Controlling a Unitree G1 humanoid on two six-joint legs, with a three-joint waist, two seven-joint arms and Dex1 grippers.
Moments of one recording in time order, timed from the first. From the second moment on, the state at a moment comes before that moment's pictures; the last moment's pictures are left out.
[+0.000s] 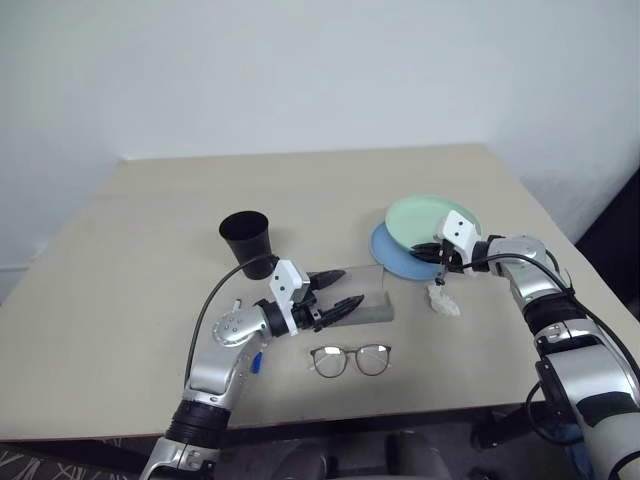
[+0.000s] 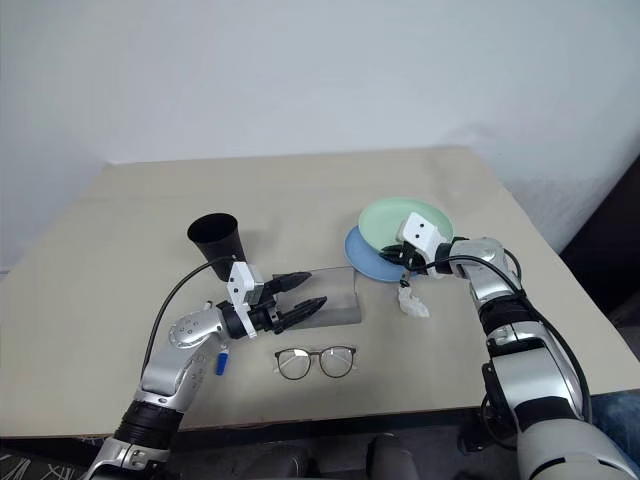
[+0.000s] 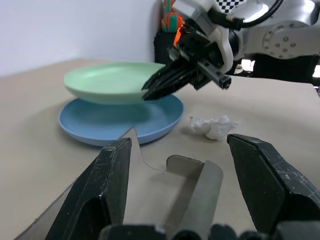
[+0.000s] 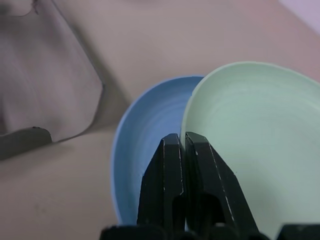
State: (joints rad) left arm -0.21 0.30 -0.14 0.00 -0.35 0.13 -0.85; right arm -0.85 -0.47 0.19 0.98 -0.03 -0.24 1.05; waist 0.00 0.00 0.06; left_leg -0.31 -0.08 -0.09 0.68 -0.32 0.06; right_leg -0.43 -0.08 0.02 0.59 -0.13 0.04
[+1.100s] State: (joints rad) left arm -0.21 0.29 -0.15 0.01 -0.33 0.13 -0.85; right arm -0.66 -0.60 0.12 0.63 0.05 -0.11 1.23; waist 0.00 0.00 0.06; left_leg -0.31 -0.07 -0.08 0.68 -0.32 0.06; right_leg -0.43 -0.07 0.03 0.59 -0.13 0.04
